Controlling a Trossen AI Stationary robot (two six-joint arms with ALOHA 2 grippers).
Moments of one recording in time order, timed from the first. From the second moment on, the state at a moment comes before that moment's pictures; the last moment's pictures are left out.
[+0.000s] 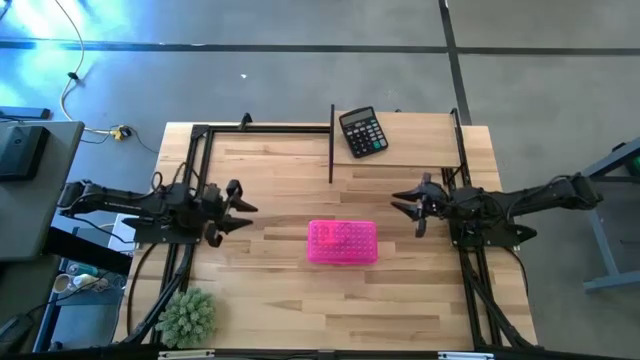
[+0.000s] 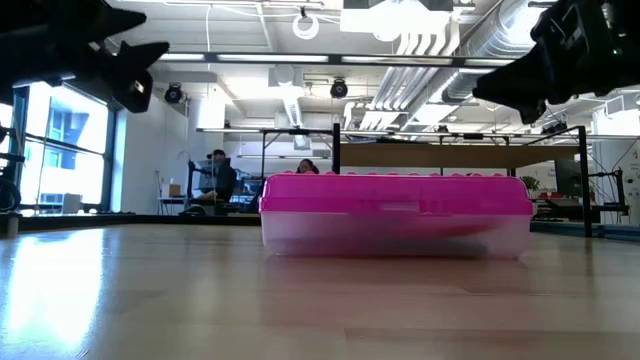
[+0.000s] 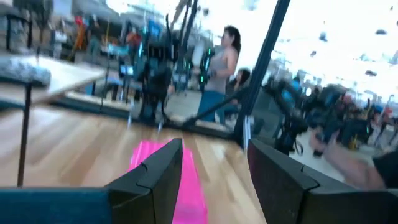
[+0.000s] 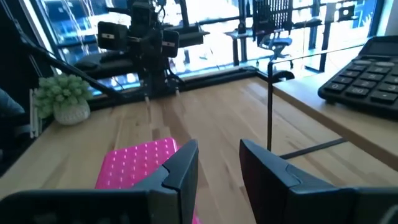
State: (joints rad) left arm 0.06 0.34 0.01 0.44 0.10 -0.29; right arm 0.13 0.46 0.14 0.24 0.33 0.16
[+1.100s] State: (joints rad) left arm 0.06 0.02 0.01 0.01 -0.05 -0.19; right arm 0.13 0.01 0.08 -0.18 0.42 0.18
